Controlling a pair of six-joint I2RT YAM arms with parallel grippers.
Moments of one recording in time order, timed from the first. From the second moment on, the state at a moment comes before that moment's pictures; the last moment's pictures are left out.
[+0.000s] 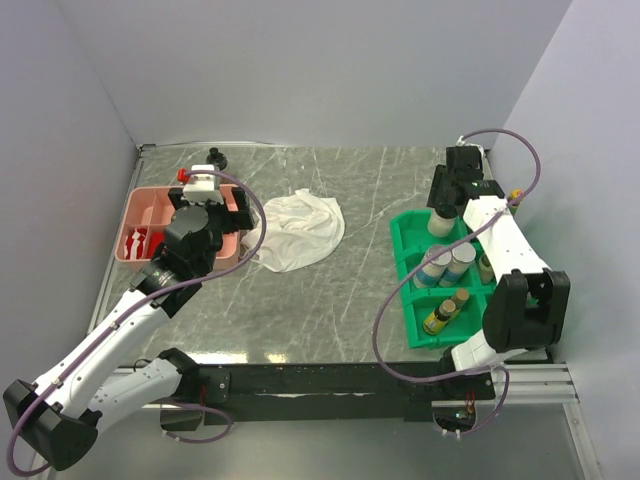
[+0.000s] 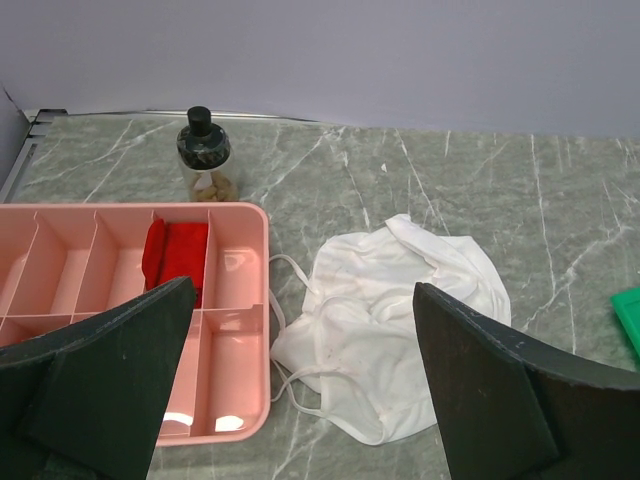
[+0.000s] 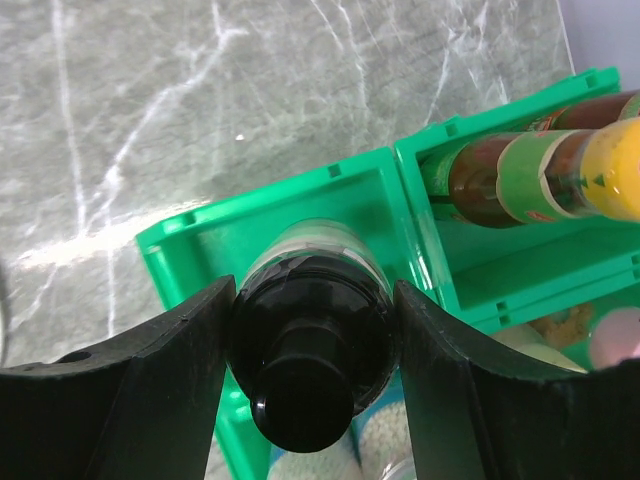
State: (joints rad) left arm -0.58 0.90 0.88 -0.09 -0.51 -0.17; right arm 0.05 1.51 1.30 -0.60 0.29 0.22
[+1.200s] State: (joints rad) left arm -0.58 0.90 0.88 -0.09 -0.52 -0.17; right arm 0.12 1.41 1.24 -0.53 0.31 0.26
